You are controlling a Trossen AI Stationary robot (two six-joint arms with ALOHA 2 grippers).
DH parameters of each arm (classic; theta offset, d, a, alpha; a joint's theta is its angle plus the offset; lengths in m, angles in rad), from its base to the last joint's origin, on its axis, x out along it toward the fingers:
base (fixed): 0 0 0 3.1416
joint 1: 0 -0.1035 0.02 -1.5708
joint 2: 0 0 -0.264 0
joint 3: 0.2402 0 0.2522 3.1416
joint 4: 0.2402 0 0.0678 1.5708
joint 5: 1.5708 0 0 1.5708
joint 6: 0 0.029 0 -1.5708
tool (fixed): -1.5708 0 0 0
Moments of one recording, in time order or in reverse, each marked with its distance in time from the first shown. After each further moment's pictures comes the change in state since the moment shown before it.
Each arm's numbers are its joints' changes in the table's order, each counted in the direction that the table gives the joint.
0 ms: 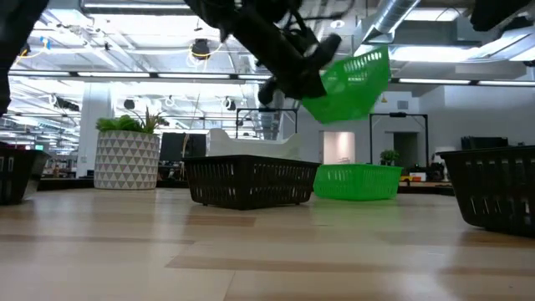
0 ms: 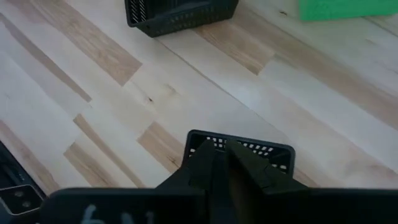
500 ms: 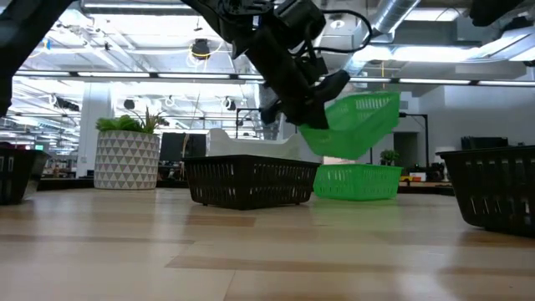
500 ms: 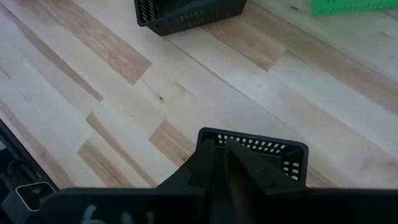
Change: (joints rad) left arm -0.011 -0.121 0.086 0.118 -0.019 0.005; right arm -0.001 0.000 0.000 -0.033 0.002 -0.002
